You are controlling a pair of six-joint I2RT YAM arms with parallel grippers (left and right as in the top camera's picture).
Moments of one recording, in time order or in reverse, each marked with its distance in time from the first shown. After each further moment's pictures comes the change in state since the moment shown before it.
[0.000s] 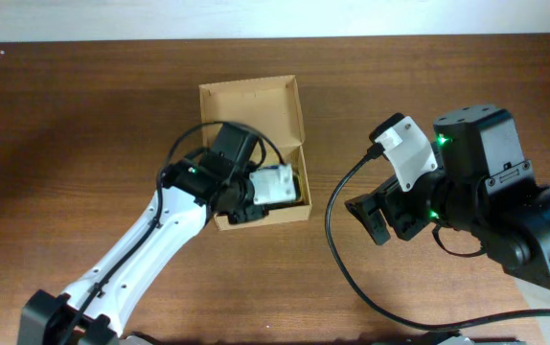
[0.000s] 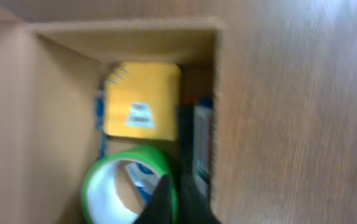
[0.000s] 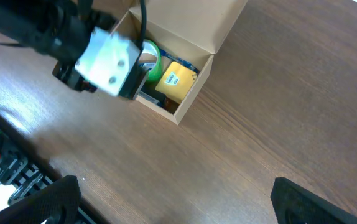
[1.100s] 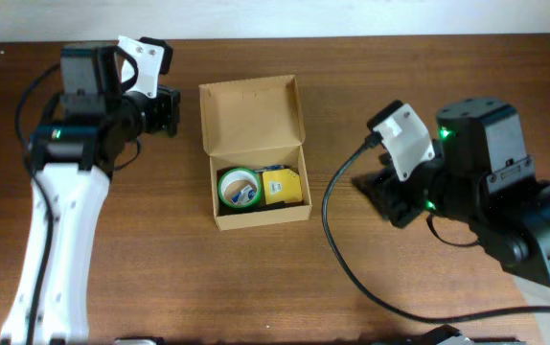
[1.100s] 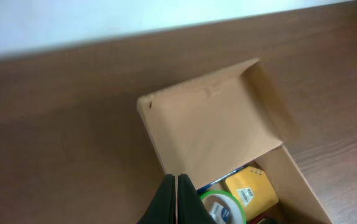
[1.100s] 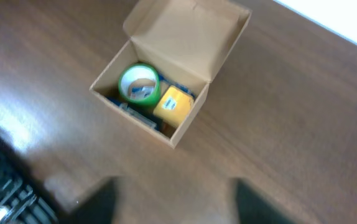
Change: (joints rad) left arm 0.472 -0.010 0.360 -0.023 0.098 -0.798; right arm -0.001 0.009 0.000 0.110 -0.010 -0.005
